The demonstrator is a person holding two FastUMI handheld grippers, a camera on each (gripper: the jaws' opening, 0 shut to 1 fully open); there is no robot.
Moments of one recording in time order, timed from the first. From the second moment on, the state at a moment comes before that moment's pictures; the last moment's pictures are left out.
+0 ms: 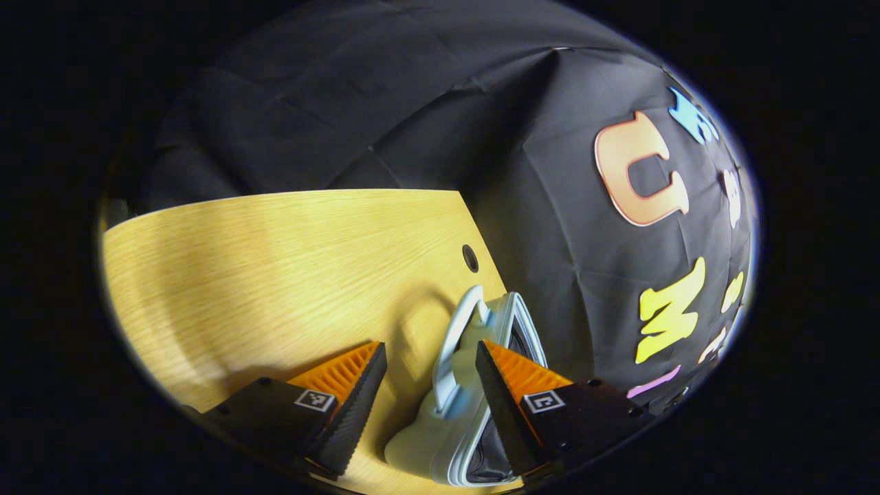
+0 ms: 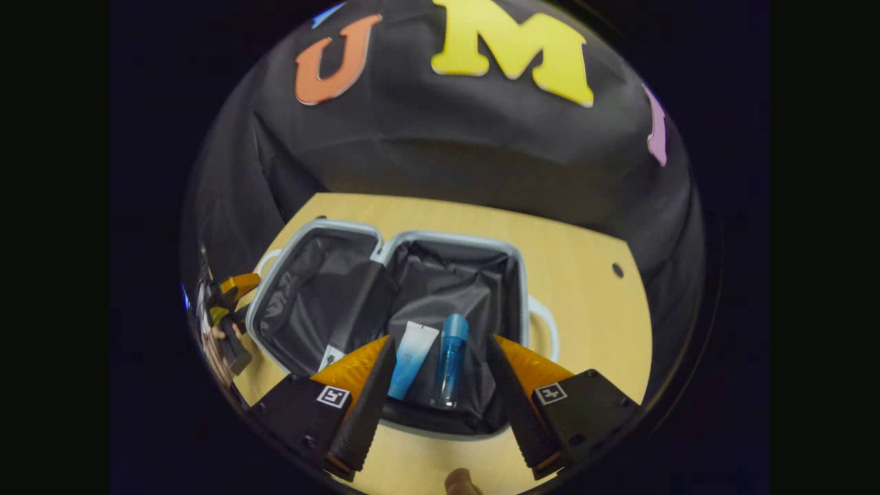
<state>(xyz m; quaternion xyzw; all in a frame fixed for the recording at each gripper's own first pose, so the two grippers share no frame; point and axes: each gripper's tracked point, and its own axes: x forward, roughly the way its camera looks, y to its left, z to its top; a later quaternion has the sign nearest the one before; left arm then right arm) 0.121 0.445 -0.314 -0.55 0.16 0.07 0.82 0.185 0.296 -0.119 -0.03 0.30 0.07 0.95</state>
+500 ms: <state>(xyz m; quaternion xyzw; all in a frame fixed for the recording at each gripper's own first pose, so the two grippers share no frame) 0.134 0.419 -0.316 -0.58 0.18 0.04 0.80 0.073 0.227 -0.019 -0.04 0.17 0.00 0.98</state>
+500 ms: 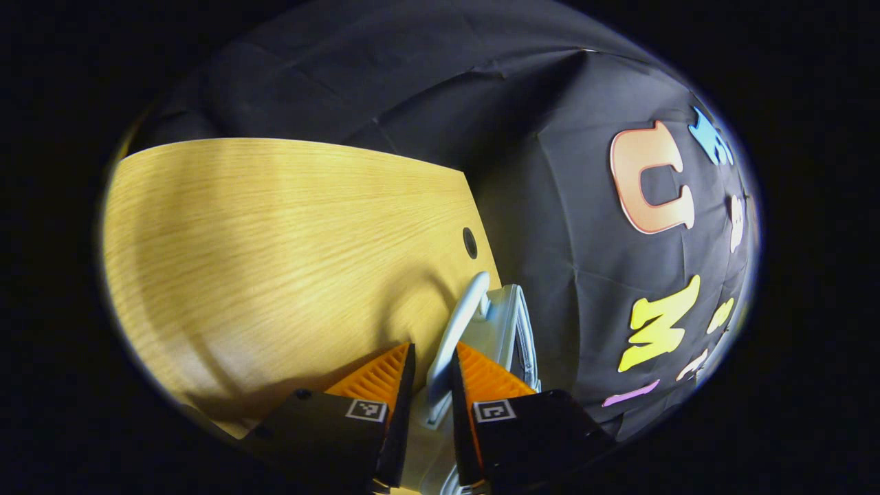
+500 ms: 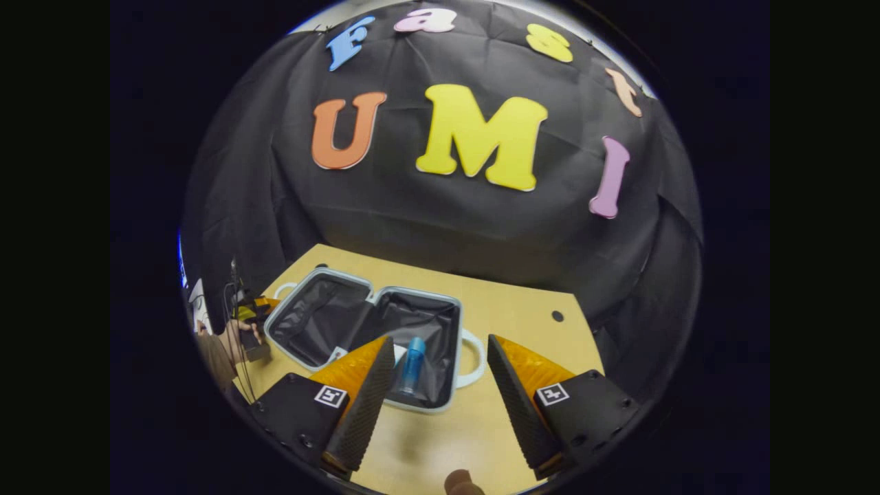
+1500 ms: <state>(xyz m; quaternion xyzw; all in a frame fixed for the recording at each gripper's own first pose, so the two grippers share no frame) 0.115 0.382 -0.143 -0.37 0.14 0.13 0.91 -0.039 0.052 0.098 -0.03 0.00 -0.04 1.00</state>
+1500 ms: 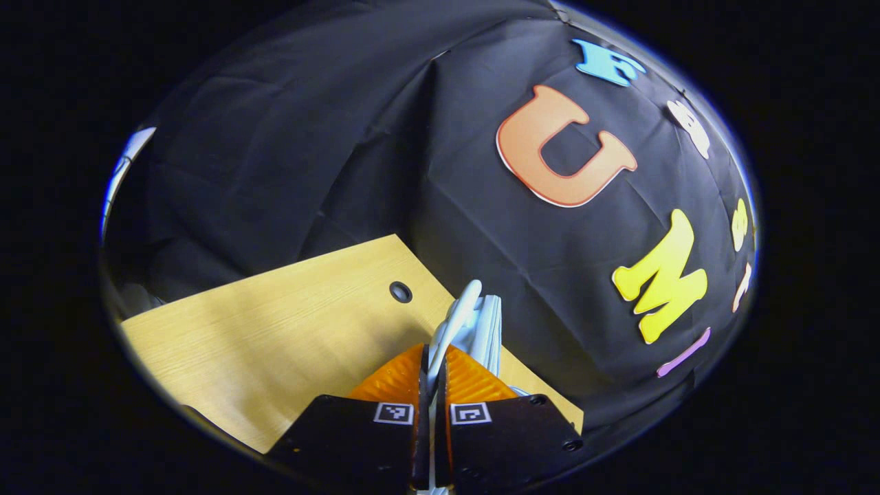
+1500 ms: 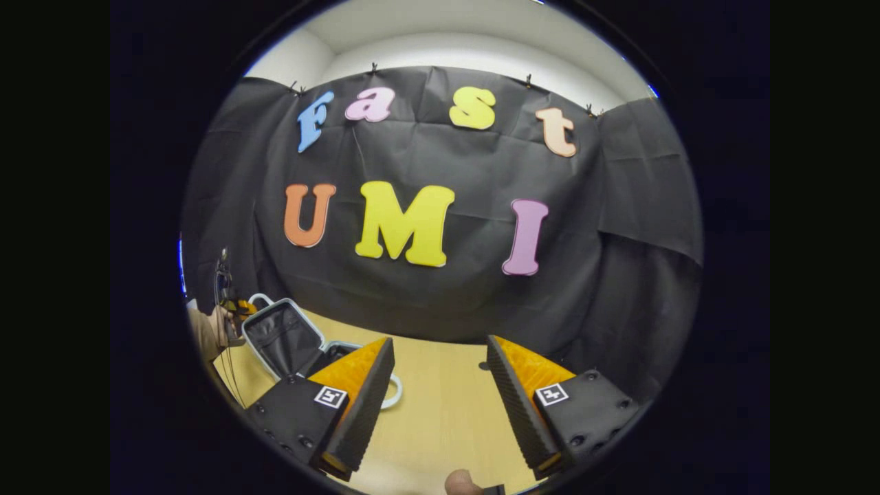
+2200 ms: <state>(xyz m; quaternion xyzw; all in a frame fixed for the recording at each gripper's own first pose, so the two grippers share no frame) 0.120 0.252 -0.061 -0.05 0.11 0.16 0.98 -0.059 -0.022 0.119 -0.01 -0.05 -0.01 1.00</state>
